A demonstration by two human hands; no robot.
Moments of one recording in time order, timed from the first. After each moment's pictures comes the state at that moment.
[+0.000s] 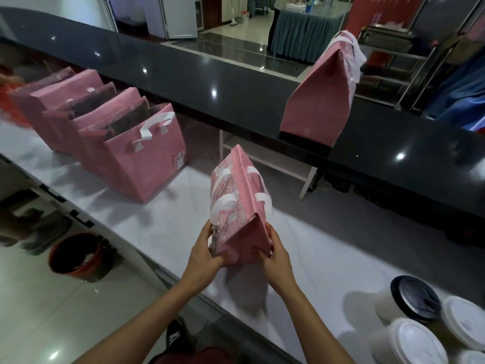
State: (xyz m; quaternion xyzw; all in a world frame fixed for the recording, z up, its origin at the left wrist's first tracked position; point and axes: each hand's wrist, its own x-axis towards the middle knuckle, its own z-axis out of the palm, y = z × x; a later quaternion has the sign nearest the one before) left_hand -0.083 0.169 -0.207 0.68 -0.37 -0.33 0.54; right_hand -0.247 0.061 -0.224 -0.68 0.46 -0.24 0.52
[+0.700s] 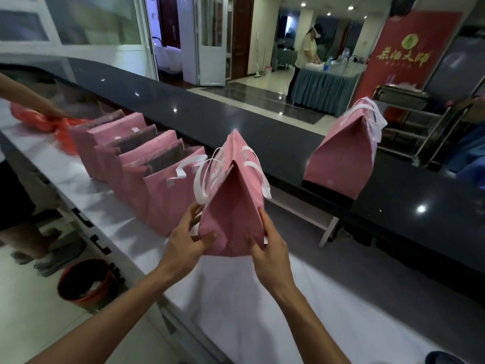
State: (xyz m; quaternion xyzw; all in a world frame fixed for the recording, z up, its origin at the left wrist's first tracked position) left_hand 0.015 0.166 -0.108 0.64 -0.40 -0.19 0.63; right_hand -0.157 0.055 -0.109 -0.75 0.32 -0.35 0.46
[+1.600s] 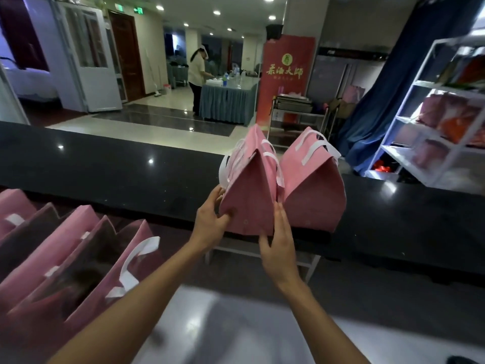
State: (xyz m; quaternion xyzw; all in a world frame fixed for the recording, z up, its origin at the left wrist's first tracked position) left_hand 0.117 -0.116 -0.052 0.53 -0.58 -0.23 0.57; right_hand -0.072 -0.096 -0.063 -0.72 0.50 -0.45 0.17
